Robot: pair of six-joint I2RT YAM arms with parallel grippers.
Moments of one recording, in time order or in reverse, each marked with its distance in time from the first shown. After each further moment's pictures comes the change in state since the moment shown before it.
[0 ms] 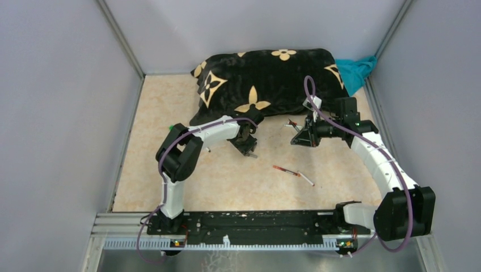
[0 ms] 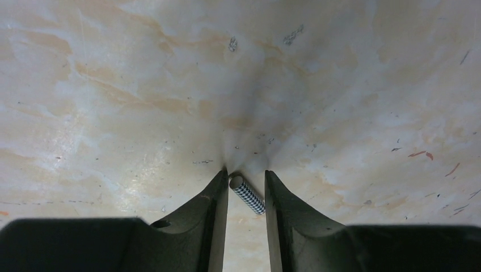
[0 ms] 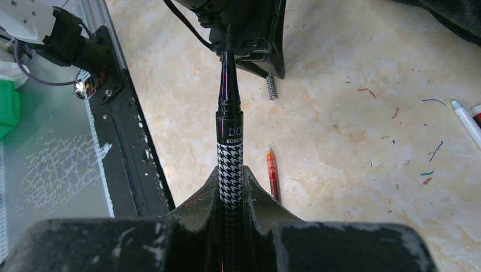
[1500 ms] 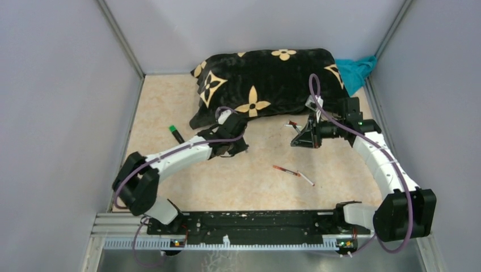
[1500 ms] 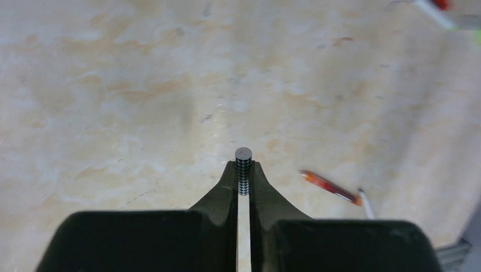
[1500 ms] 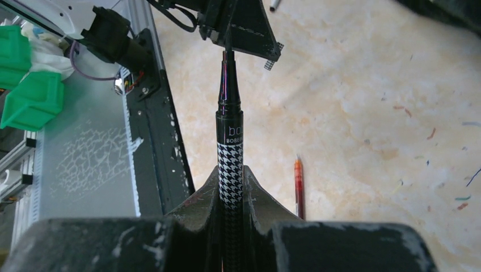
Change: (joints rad) left arm -0.037 -0.421 -0.380 0.332 -0.061 0.430; right arm -0.023 -0.006 0.003 -0.056 -0.133 -0.041
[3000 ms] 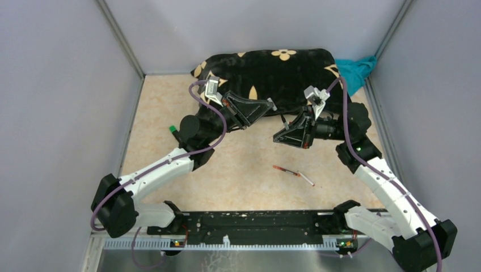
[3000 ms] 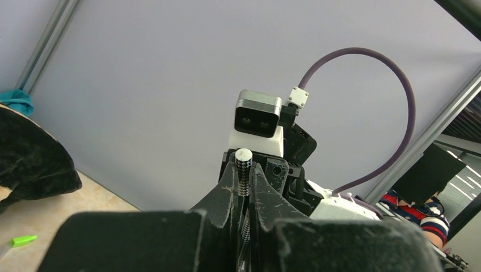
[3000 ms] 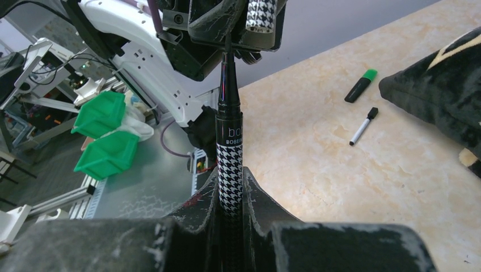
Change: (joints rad) left arm 0.000 -0.312 -0.144 1.410 0.541 0.124; right arm 0.301 -0.272 -0.094 0.825 0.054 0.821
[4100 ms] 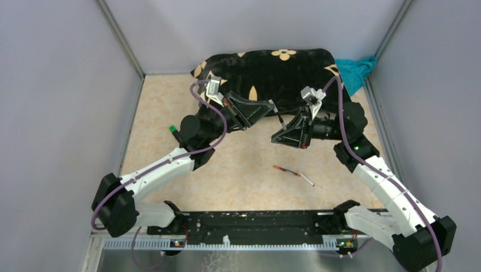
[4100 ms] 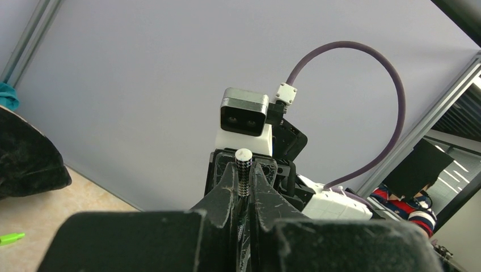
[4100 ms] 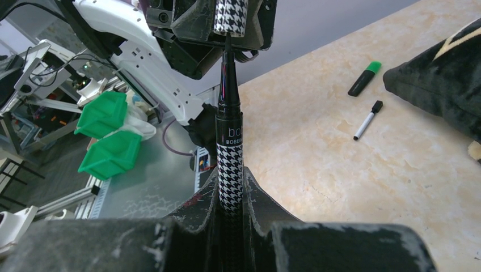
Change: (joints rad) left arm 0.000 0.009 0.000 0.015 0.032 -0.026; right arm 0.019 0.017 0.000 -0.014 0.016 0.003
